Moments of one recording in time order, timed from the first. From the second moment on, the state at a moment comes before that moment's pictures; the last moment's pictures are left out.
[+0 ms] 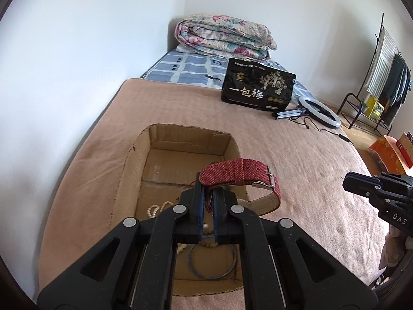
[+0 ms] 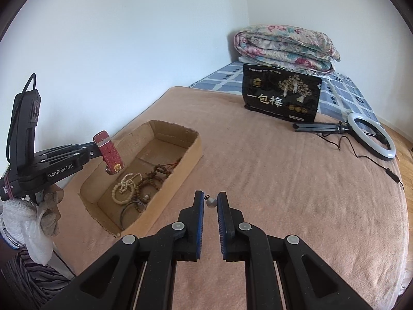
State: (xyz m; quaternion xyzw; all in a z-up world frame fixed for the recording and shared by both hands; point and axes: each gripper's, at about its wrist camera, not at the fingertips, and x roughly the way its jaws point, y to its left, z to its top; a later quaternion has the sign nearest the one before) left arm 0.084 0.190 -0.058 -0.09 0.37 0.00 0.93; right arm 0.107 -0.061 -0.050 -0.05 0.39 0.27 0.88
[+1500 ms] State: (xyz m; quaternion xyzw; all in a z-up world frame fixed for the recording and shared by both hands) left arm 0.093 0.237 -0.091 -0.12 0.39 0.02 0.91; right arm 0.165 0.079 -0.076 -0.07 0.40 0.32 0.86
